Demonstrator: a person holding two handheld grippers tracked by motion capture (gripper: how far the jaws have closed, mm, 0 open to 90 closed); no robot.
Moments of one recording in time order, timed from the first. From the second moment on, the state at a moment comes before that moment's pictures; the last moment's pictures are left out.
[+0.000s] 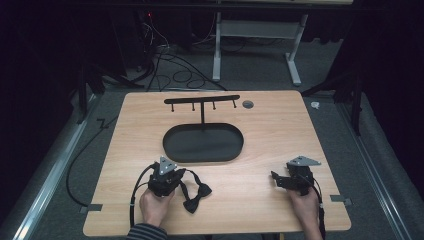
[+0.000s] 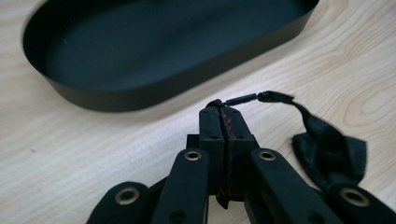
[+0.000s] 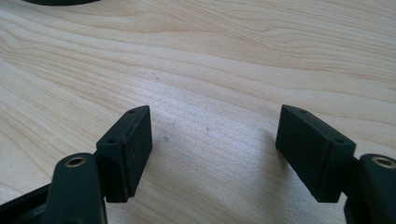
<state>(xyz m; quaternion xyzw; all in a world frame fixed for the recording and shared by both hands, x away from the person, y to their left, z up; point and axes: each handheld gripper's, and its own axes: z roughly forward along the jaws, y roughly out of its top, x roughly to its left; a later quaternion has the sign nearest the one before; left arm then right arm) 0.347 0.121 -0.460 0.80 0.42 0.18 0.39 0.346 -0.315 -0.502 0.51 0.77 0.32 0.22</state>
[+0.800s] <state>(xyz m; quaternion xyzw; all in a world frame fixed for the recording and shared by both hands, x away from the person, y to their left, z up) 0.364 0.112 -0.396 0.79 0.37 0.22 0.43 0.346 -0.315 -0.502 0.51 0.77 0.32 0.22</state>
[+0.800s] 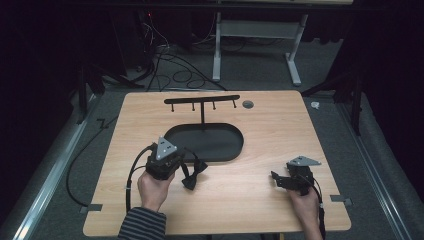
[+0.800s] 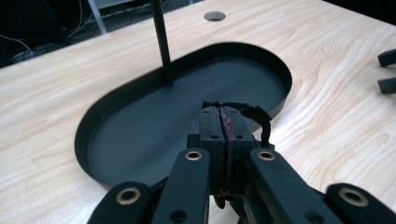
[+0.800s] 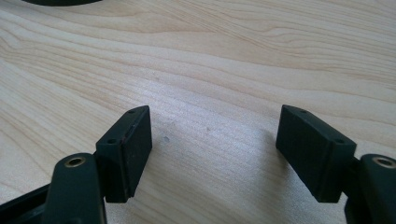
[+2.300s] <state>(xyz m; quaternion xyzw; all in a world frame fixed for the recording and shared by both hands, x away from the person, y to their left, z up) 0.436 0.090 -0.348 0.77 0.38 0.24 0.45 0.345 -0.315 -0.502 0.51 0.77 0.33 0.22</state>
